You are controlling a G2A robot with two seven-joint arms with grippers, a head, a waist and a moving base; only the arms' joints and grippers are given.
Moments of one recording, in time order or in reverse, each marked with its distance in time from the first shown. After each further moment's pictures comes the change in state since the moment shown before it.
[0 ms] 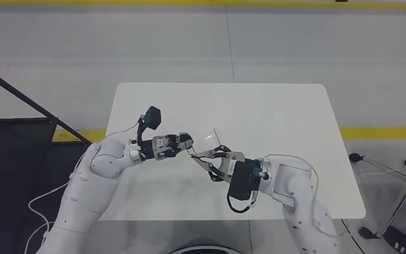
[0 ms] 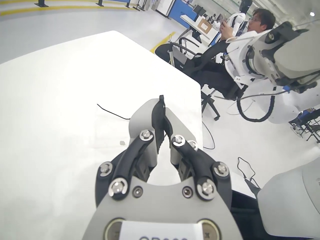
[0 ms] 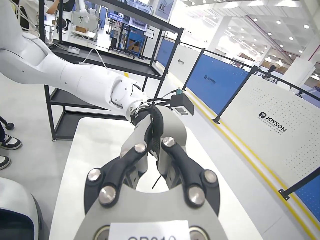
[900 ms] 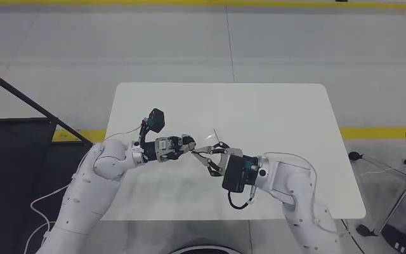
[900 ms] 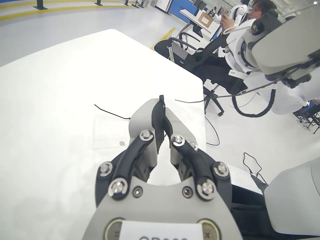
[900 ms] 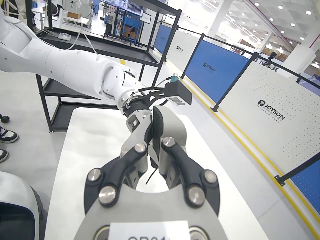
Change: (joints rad) left arm 0.001 0.009 0.024 -0.010 0.052 -0.007 0.052; right arm 0.028 0.032 -0.030 0.015 0.043 0.060 0.089
